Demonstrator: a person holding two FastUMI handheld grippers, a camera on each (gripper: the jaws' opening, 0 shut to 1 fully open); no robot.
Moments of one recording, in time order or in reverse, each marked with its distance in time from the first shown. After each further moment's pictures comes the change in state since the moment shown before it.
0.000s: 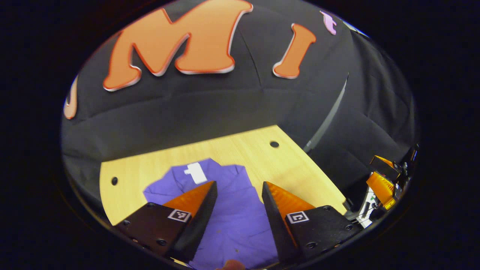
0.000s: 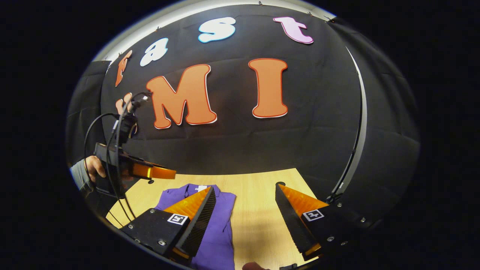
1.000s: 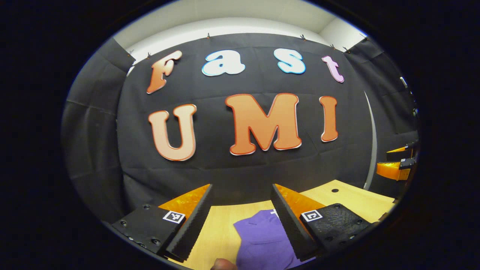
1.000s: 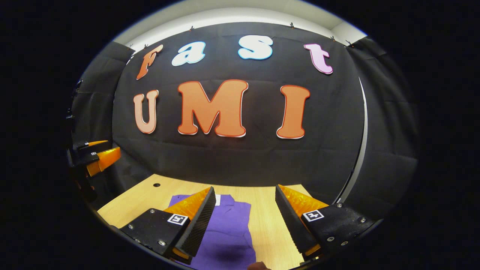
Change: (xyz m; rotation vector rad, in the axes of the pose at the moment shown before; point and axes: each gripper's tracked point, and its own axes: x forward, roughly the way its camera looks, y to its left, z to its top) left arm -0.266 0.145 -0.050 0.092 -0.647 0.453; right arm -0.051 0.112 -0.016 -0.109 -0.127 -0.049
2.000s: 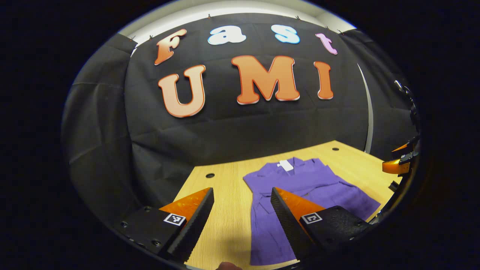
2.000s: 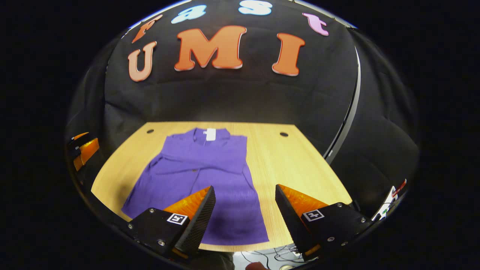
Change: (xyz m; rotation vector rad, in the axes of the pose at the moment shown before) left arm -0.099 0.003 -0.178 0.044 0.322 -0.029; right arm -0.065 0.009 -0.195 -0.021 0.475 -0.068
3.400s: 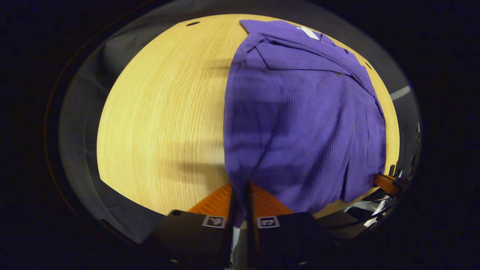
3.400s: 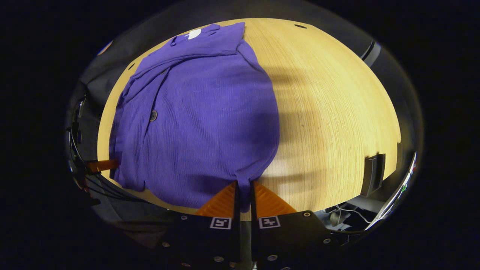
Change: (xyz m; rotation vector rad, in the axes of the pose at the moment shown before) left arm 0.011 -0.073 -0.162 -0.239 1.181 -0.092; right arm 0.056 0.002 -0.184 0.128 0.786 0.186
